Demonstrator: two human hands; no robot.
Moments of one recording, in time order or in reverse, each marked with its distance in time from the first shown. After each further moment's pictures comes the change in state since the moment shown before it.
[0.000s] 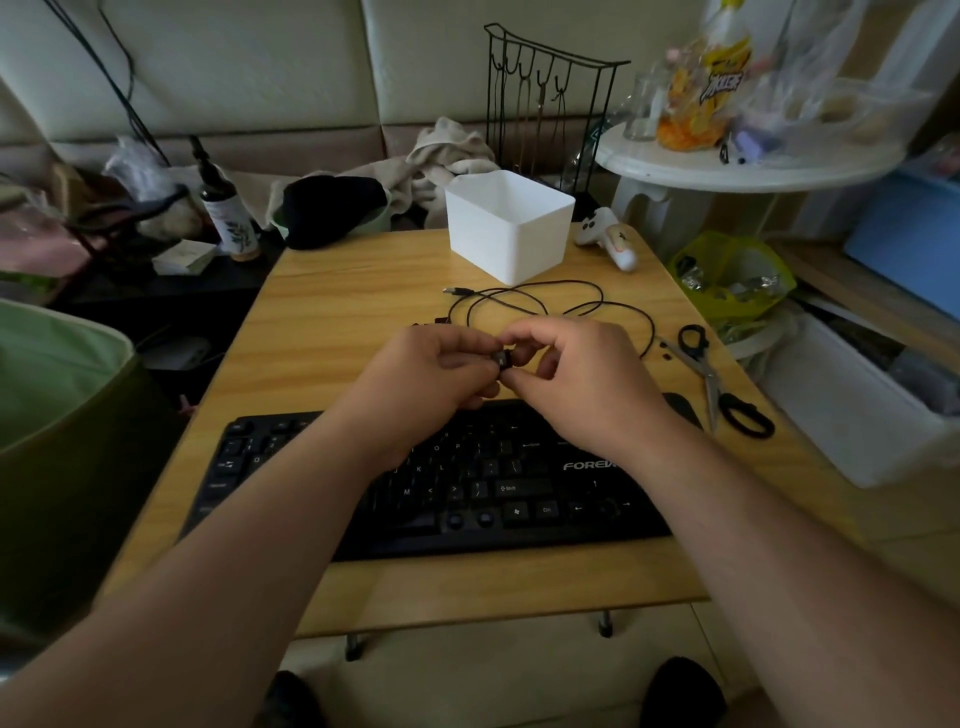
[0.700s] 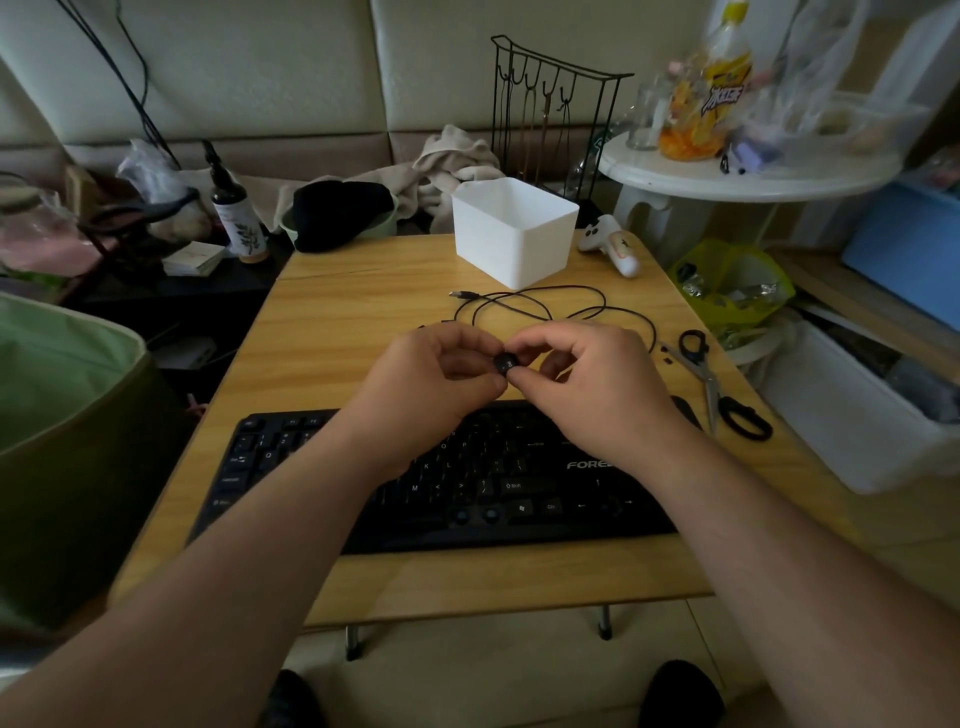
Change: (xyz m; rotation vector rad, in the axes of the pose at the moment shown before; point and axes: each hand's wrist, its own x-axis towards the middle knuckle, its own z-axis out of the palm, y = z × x) left_hand -0.020 0.007 -0.002 0.051 0.051 0.053; right_hand -0.009 -0.007 -0.005 0.107 0.052 -0.033
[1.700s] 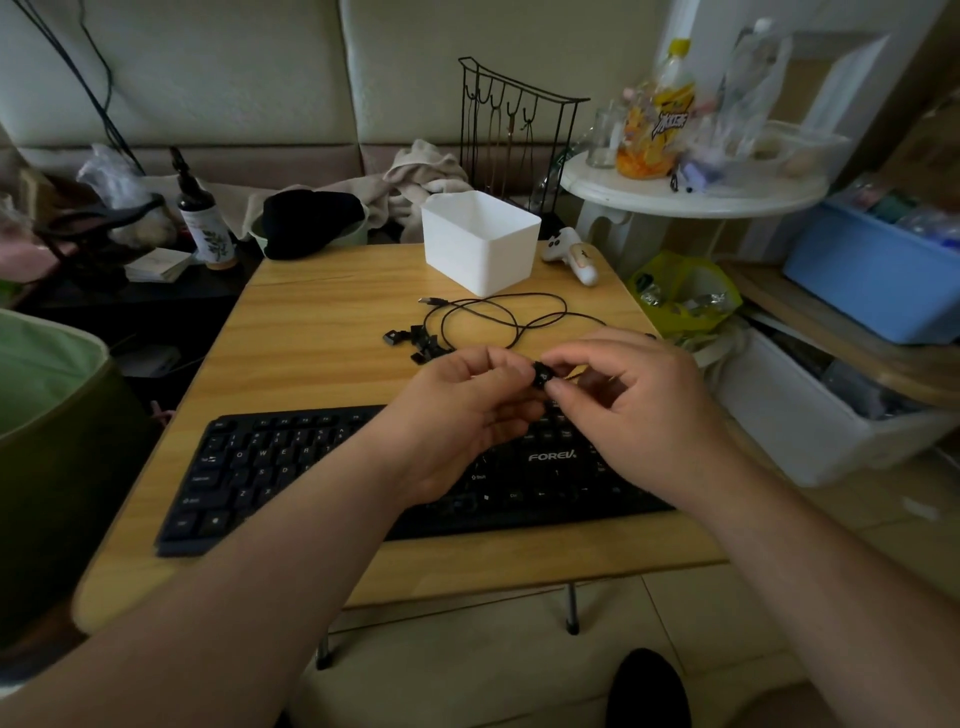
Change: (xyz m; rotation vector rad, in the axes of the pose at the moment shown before) left_hand -0.019 0.014 0.042 -0.570 -0.264 -0.154; right_hand -0.045 -0.004 -0.057 -0.115 0.101 -0.177
